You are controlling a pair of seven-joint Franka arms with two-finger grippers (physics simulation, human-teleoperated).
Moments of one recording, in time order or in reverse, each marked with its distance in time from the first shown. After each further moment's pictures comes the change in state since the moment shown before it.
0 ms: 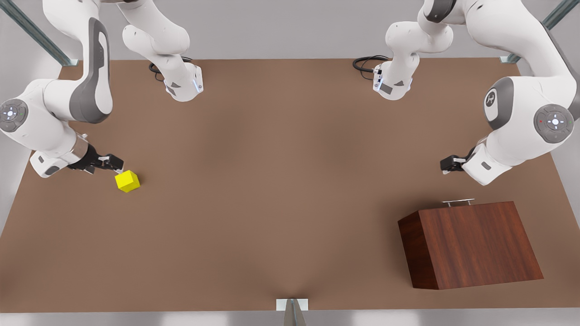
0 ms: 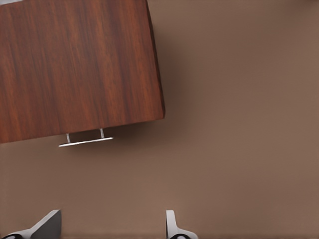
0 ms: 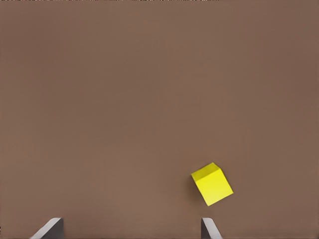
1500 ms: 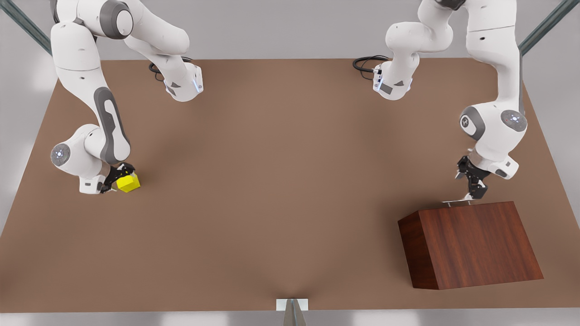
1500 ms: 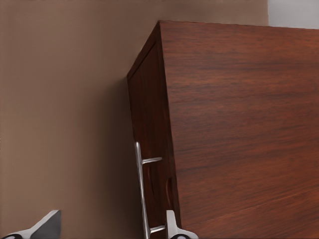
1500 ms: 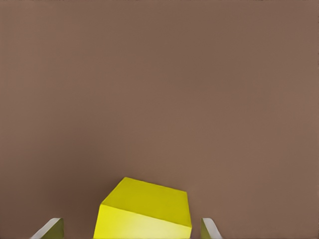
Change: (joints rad) left arm 0.057 -0.169 0.175 -0.933 -0.124 1.165 -1.322; right arm -0.089 0.294 -0.138 -0.419 0.155 0.626 -1.044
